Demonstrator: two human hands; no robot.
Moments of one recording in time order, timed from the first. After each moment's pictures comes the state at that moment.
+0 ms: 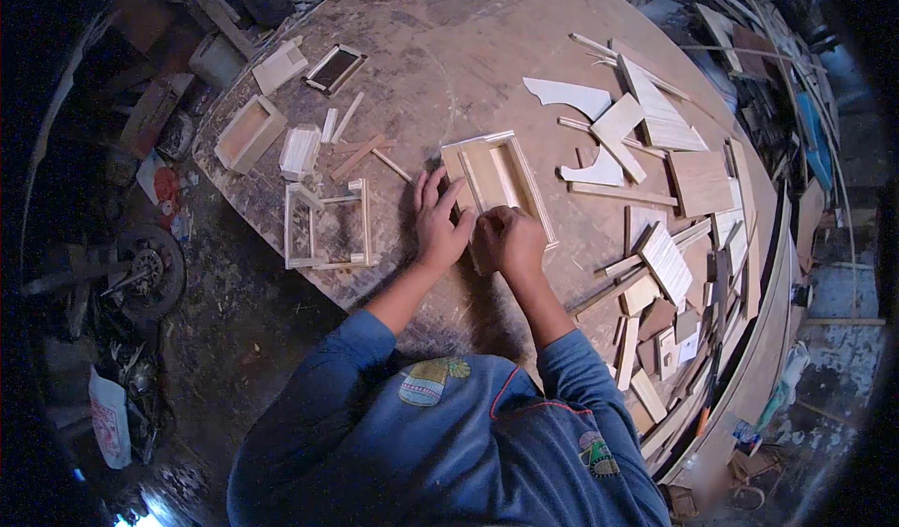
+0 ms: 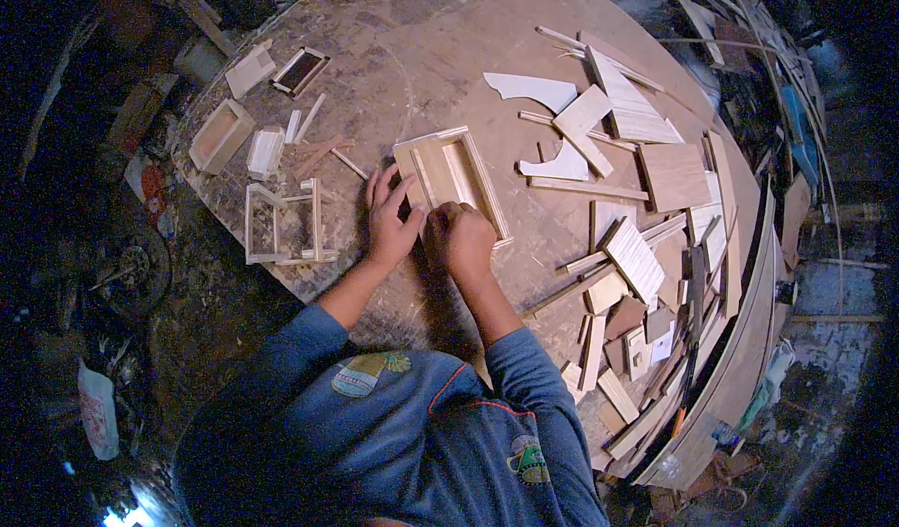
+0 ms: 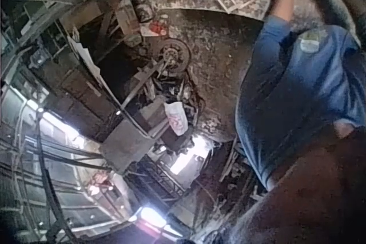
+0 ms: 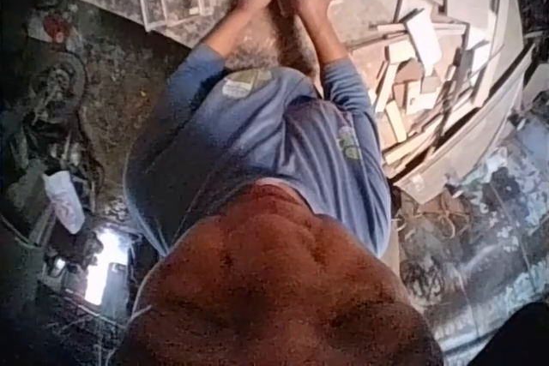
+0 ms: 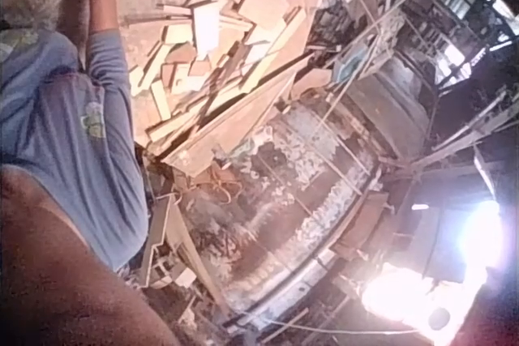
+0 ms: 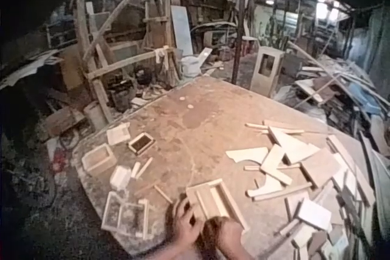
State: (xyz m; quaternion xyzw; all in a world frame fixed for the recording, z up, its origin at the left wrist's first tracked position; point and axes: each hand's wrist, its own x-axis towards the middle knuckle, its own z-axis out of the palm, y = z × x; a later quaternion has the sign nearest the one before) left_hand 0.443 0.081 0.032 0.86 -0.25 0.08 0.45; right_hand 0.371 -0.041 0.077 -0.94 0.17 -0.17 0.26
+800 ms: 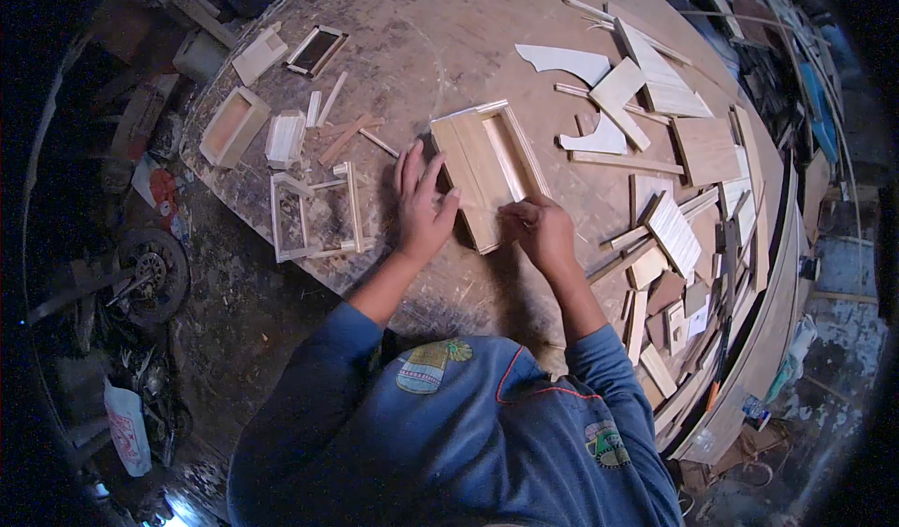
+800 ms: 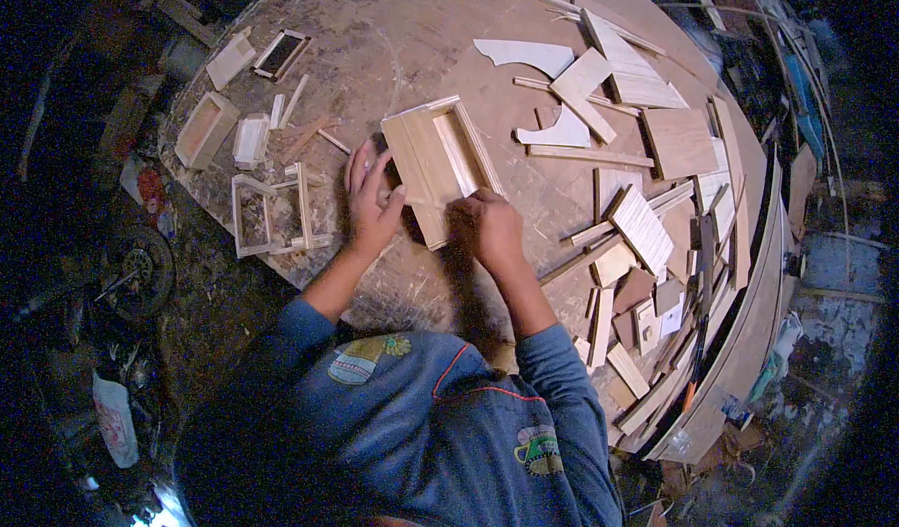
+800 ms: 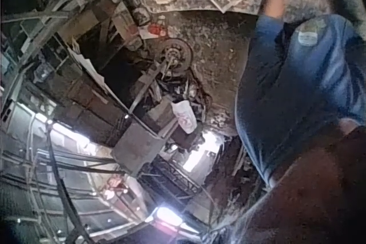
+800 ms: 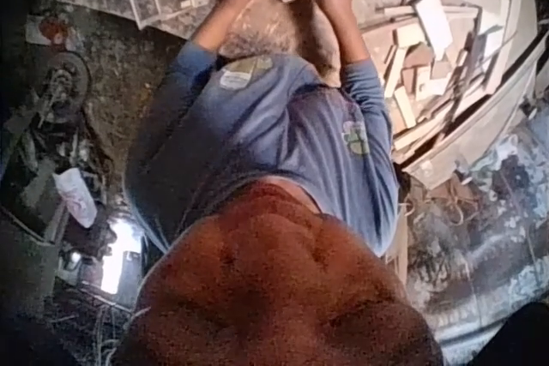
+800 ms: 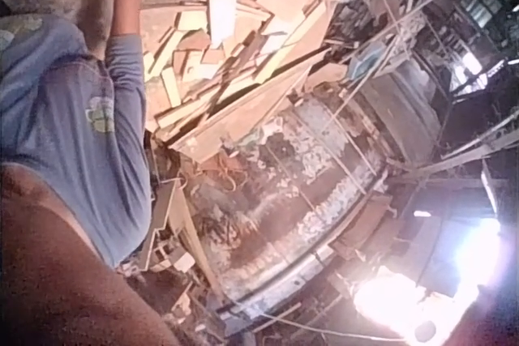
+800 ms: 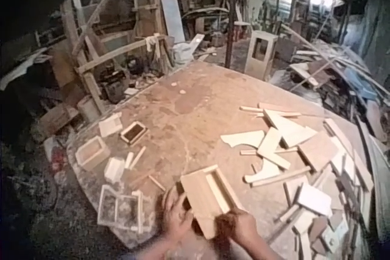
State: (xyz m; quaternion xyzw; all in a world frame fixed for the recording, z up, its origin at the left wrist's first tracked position) left_hand 0.445 0.101 0.041 0.83 -0.29 0.08 0.47; right_hand 0.335 -0.079 0.084 -0.95 0.11 -0.09 0.29
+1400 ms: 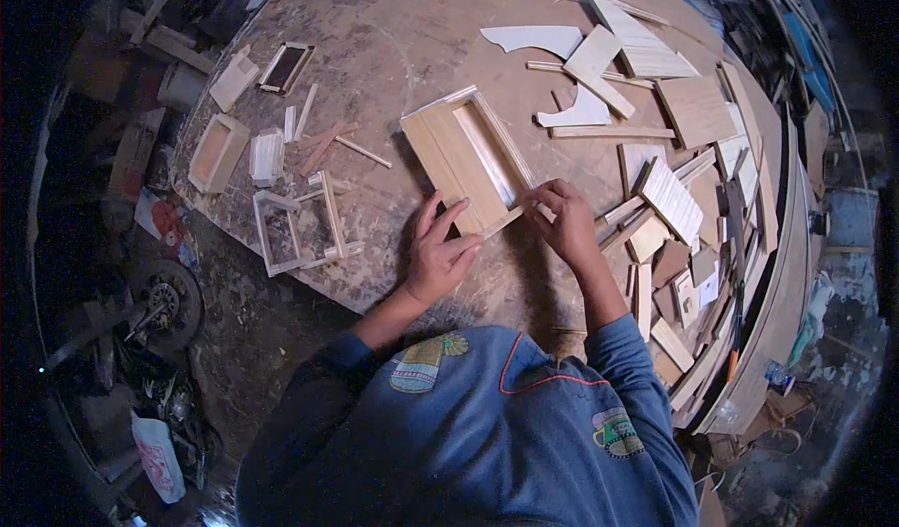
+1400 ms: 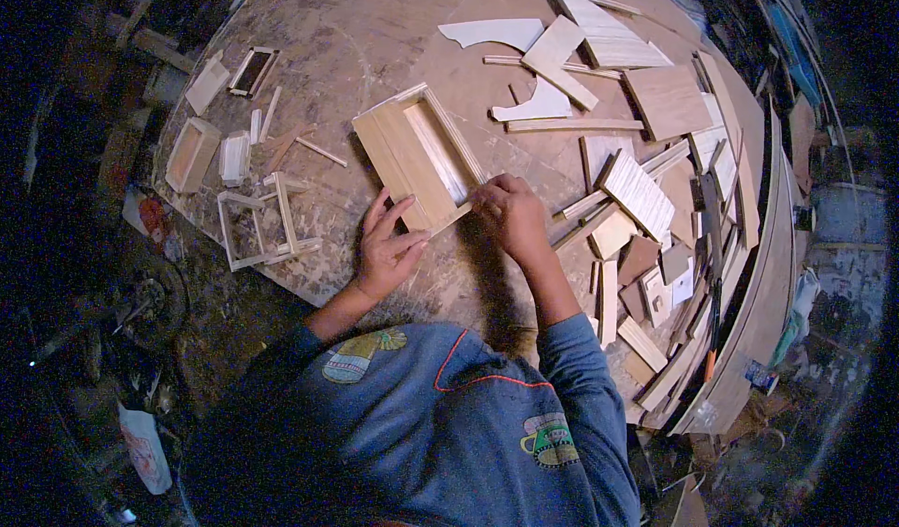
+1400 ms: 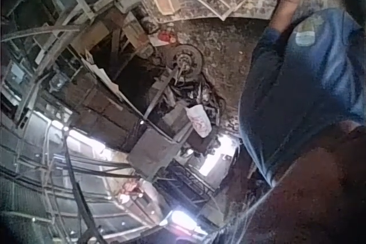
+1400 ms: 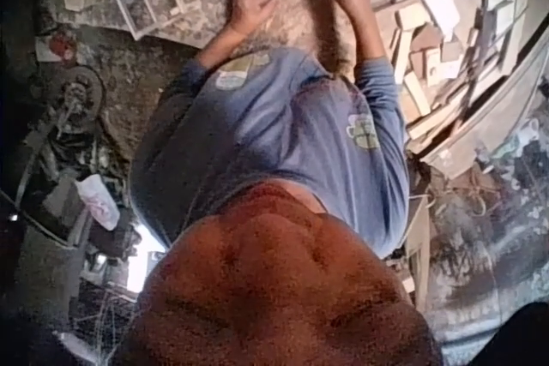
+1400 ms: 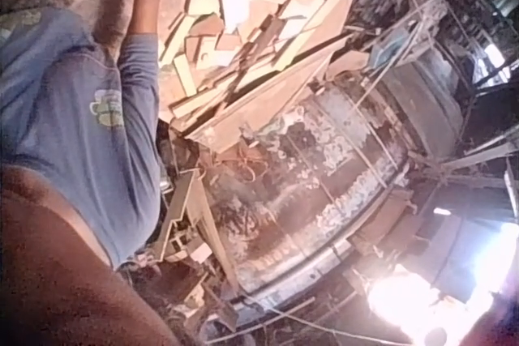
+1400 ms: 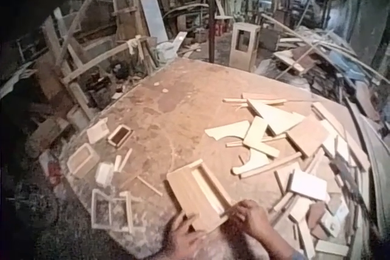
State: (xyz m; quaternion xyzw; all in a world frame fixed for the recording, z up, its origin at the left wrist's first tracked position) left_hand 0.381 0.106 0.050 0.78 -0.44 0.00 0.44; right_hand 0.295 -0.124 0.079 -0.95 0.11 -0.10 0.29
